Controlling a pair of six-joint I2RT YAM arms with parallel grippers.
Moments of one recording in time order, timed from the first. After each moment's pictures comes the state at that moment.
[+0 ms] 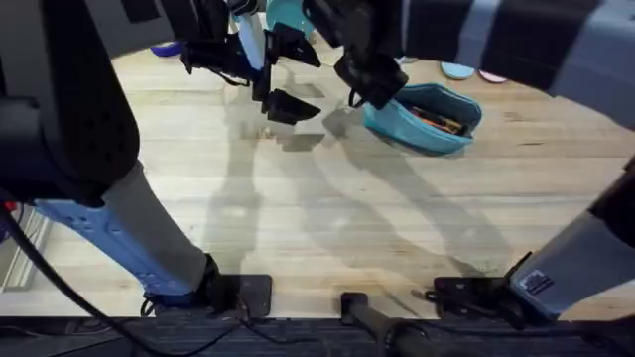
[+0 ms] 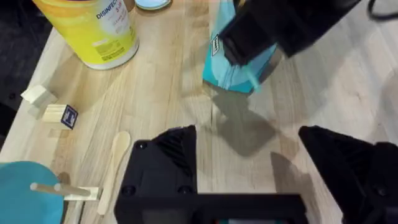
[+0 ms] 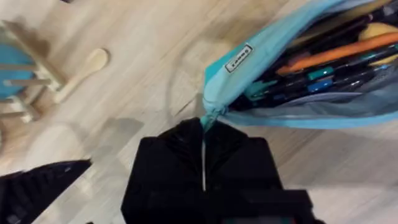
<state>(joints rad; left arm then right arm) -0.02 1.93 1.36 -0.83 1.11 1.49 0.68 1.91 1.58 -0.97 0.49 1.47</state>
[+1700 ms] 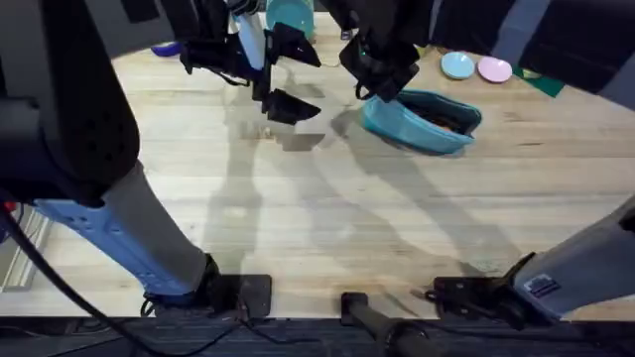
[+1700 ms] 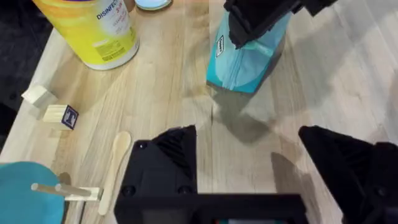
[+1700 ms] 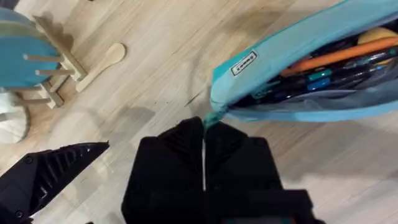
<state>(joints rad) -0.02 1.93 1.36 -0.82 1.11 1.49 0.67 1.83 1.58 -0.98 0.45 1.43</state>
